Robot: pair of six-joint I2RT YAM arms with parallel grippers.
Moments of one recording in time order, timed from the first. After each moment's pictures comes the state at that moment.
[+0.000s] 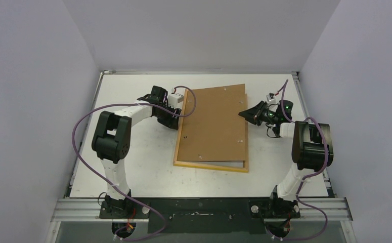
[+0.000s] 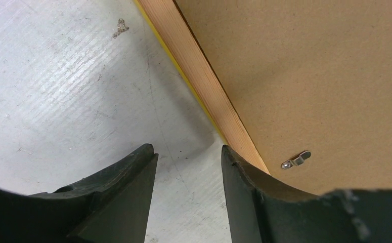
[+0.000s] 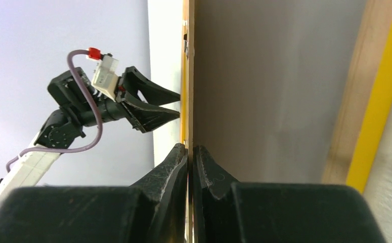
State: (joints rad) left arm -0.32 1.98 1.34 -0.46 0.38 0.17; right arm -0.12 1.80 0.80 0.55 -0.97 0.95
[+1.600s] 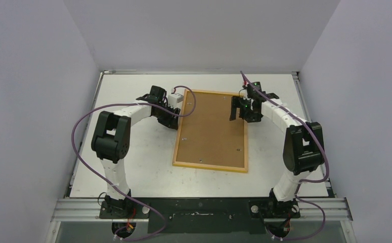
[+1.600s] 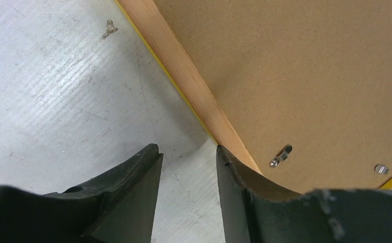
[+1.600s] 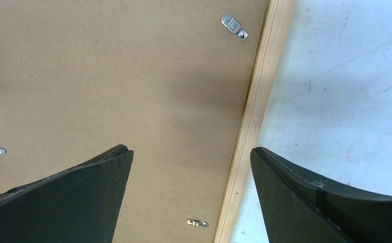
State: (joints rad) left arm -0.31 1.98 1.34 -0.47 0.43 0.19; right arm 0.22 1.77 1.29 -0.60 -0.12 0.27
